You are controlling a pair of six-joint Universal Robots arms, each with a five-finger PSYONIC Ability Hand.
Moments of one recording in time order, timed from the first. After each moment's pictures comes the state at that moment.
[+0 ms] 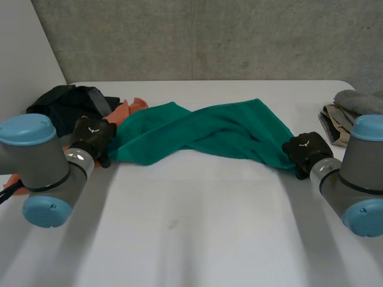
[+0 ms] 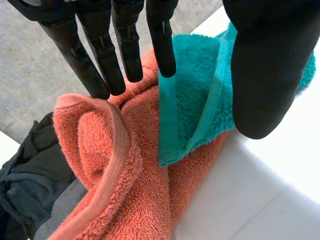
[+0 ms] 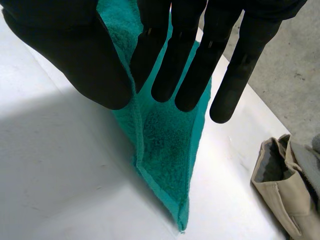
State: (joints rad) left arm 4.44 -2.14 -1.52 3.45 -1.56 3.58; right arm 1.82 -0.99 1.52 -0.16 1.48 2.54; left_hand 0.52 0.51 0.52 0.51 0.32; right_hand 1.11 1.12 1.12 1.12 0.95
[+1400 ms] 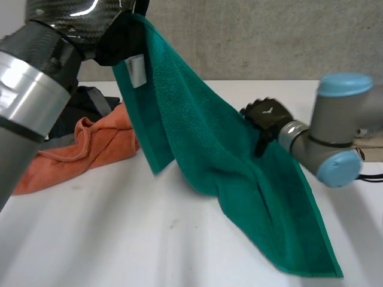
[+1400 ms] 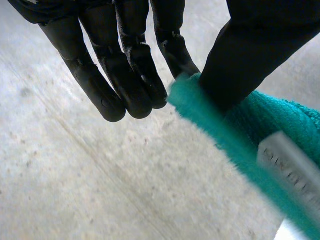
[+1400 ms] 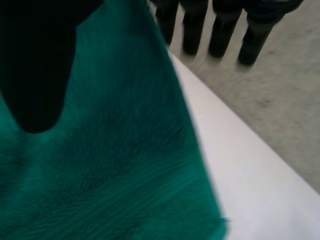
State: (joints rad) left arm 4.23 -1.43 -1.59 3.53 -1.28 3.46; right arm 1.94 -0.72 0.90 0.12 1.34 2.67; left_hand 1.16 1.20 1.20 1.19 0.99; right_hand 0.33 0.30 0.30 0.30 0.14
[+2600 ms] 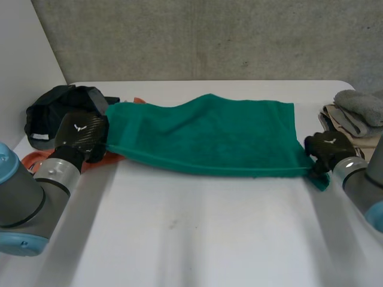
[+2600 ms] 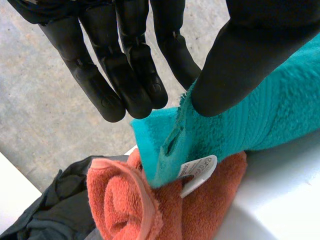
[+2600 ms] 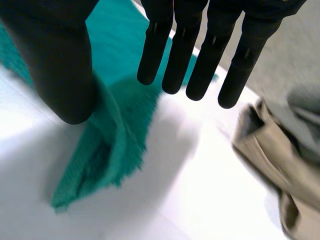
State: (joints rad) left arm 4.51 -1.88 -1.89 3.76 -1.40 3.47; right arm 1.66 -0.98 1.54 -0.22 1.41 2.71; left_hand 1.16 1.20 1.20 1.19 0.99; right_hand 0.75 0.75 0.75 0.74 0.56
